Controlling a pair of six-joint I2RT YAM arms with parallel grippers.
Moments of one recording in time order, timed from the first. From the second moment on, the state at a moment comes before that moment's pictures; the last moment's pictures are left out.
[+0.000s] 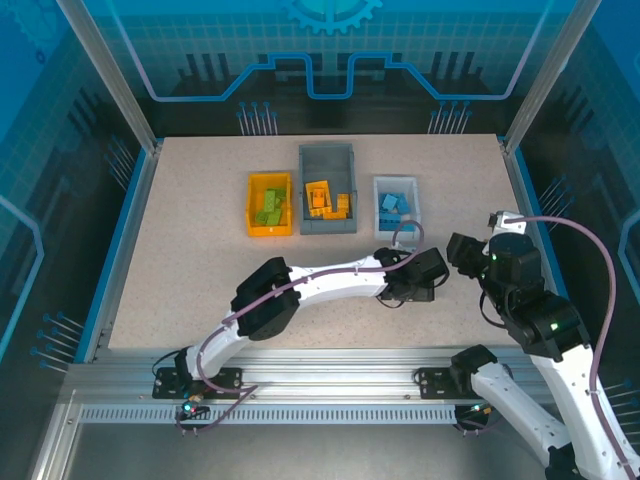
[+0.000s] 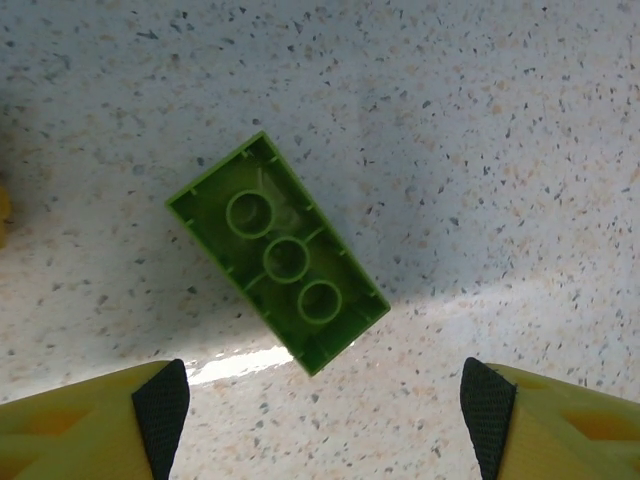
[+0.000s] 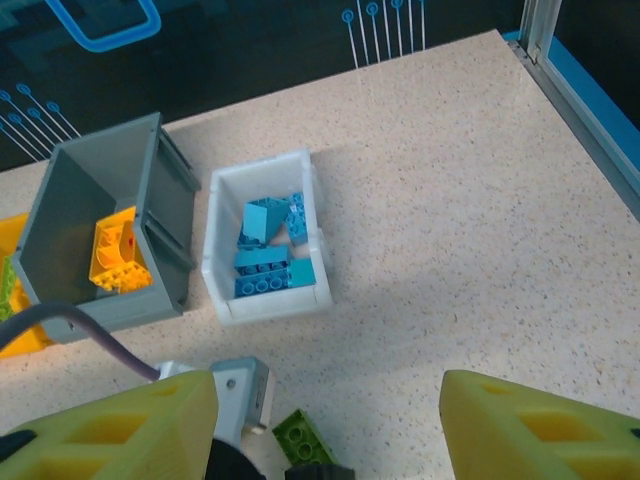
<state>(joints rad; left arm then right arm) -1.14 2.31 1.96 -0.79 -0.16 -1.12 0.36 0.61 1.01 -0.96 0.34 0.46</state>
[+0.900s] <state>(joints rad) -1.08 2.41 2.04 -0.79 -0.15 -1.14 0.36 0.50 1.01 -1.09 0.34 0.53</state>
